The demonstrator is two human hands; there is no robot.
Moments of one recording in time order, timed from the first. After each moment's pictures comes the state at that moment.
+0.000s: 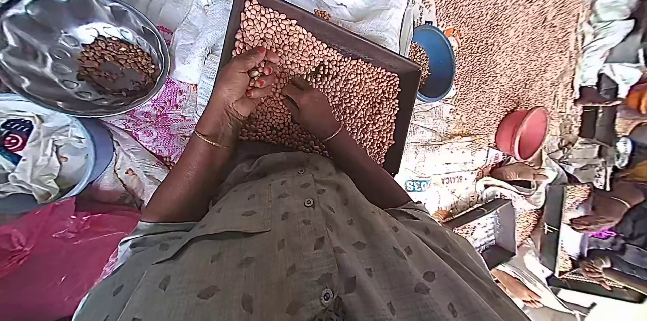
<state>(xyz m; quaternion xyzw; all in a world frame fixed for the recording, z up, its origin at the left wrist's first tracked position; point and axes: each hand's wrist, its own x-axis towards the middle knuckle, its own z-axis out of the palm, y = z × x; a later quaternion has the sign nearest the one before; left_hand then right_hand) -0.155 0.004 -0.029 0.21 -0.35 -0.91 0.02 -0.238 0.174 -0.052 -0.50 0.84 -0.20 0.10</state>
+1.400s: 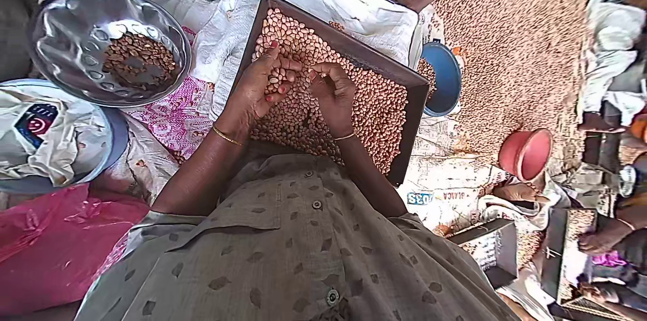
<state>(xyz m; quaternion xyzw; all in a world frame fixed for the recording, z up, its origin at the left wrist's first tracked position) -0.156 0.004 -0.026 0.24 -0.40 -0.89 0.00 -0.245 0.159 -0.040 -0.36 0.75 -0.55 0.04</state>
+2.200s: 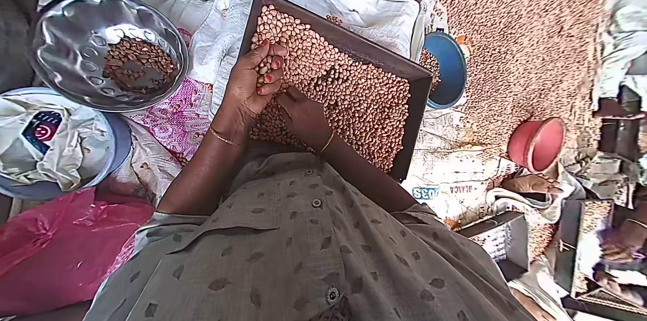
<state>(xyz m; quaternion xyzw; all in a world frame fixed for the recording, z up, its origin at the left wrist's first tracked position) -0.154 0.001 -0.024 0.20 -0.30 -0.93 0.08 -0.206 0.157 -0.057 -0.53 0.83 -0.14 0.07</state>
